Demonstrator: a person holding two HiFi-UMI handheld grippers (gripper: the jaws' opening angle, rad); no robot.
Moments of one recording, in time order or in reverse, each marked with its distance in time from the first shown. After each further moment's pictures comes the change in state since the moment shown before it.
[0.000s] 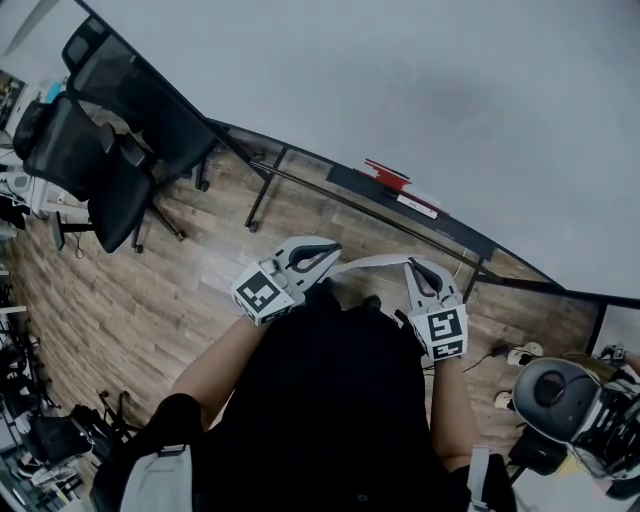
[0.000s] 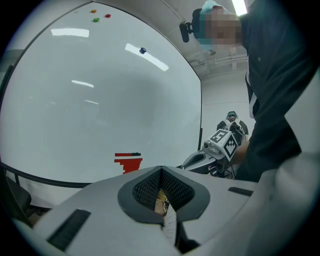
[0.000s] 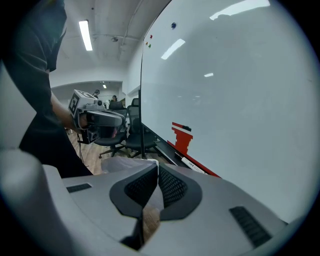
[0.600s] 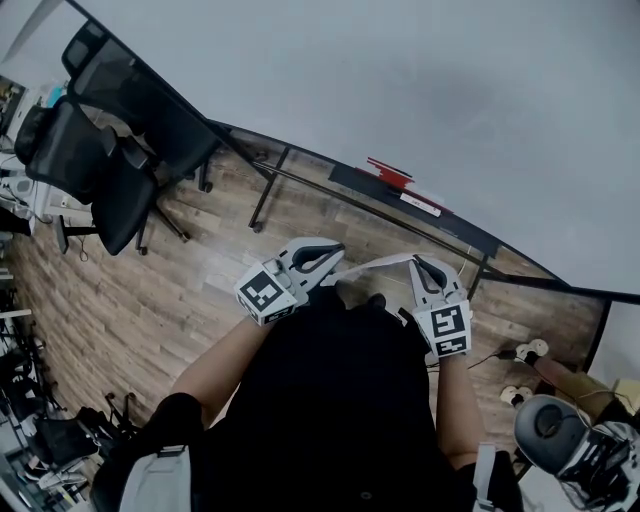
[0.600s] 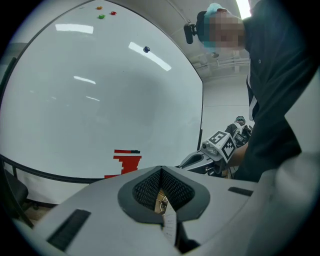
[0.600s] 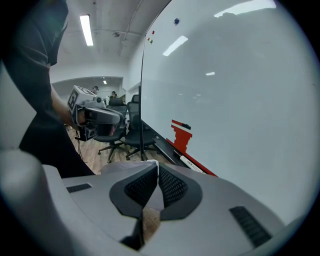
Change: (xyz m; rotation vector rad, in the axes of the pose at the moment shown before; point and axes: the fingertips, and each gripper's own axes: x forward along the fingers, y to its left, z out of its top) left arm -0.001 -0.001 -0.006 -0.057 -0.005 -0.004; right arm 0.002 -0.003 -0.004 -0.032 0.037 -0.013
